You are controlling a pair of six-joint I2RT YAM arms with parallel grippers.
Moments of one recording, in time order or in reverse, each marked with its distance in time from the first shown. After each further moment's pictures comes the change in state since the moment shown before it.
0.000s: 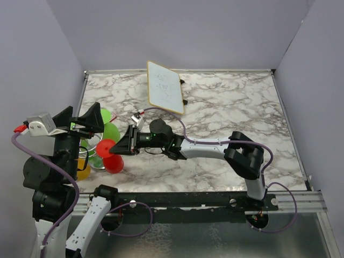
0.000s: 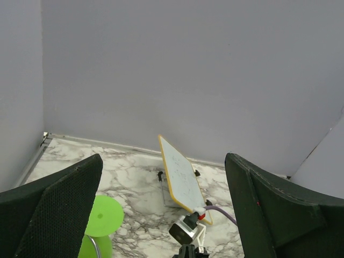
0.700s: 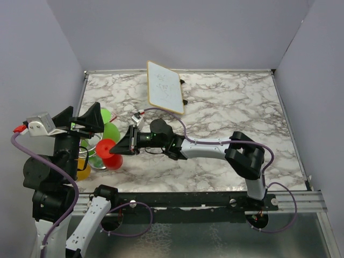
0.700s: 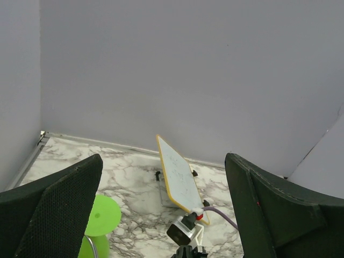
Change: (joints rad) left arm 0.000 0.000 0.000 0.000 0.000 -0.014; right arm 0.000 -0.006 -0.002 0.000 -0.006 0.035
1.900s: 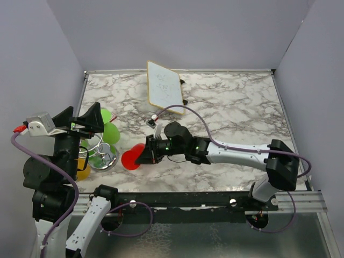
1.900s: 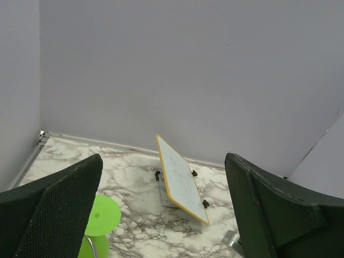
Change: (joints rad) left arm 0.000 0.000 0.000 0.000 0.000 -0.002; right arm 0.013 -0.330 -0.213 -0.396 0.023 -0.477
